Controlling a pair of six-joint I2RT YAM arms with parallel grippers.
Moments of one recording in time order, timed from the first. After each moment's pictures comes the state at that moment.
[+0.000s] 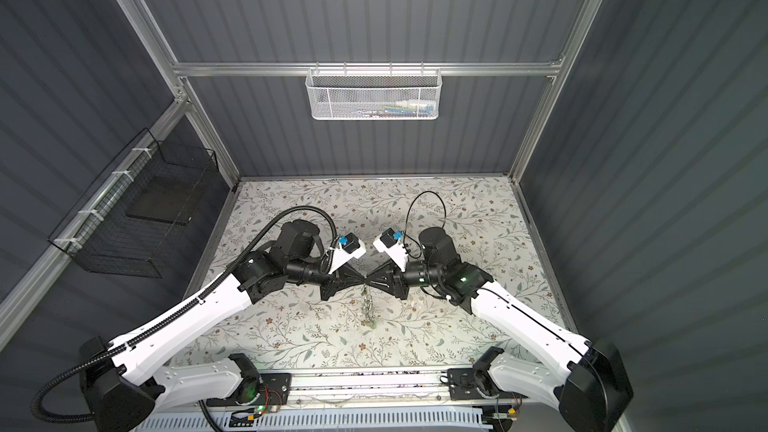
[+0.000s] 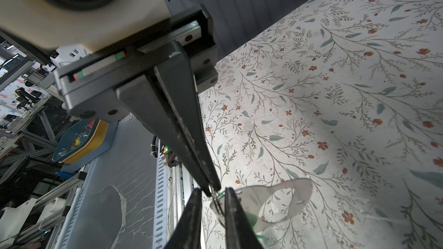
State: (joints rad) left arm -0.78 1.19 1.06 -0.58 0.60 0.21; right arm 0.67 1.10 0.78 -0.14 -0.80 0.15
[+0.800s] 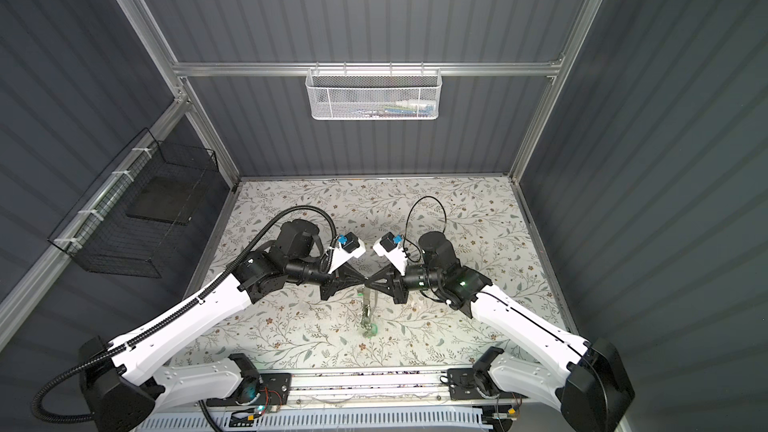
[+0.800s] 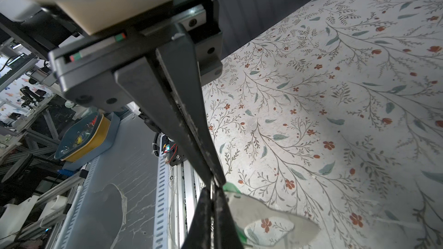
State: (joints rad) left arm -0.78 1.19 1.06 -0.58 0.61 0.20; right arm 0.68 1.09 0.73 -0.08 -0.80 0.17
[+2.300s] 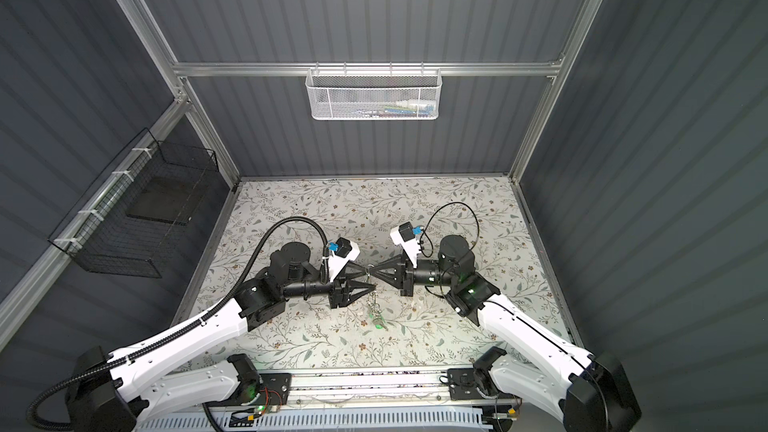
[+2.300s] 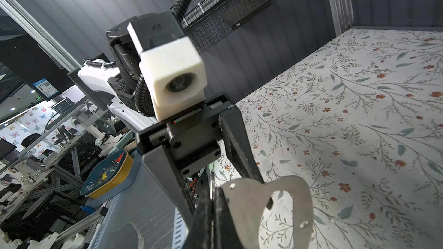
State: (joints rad) left arm -0.86 1.07 0.75 -0.05 0.51 -0.09; right arm 0.60 1.02 0.61 0.31 -0.89 0.45
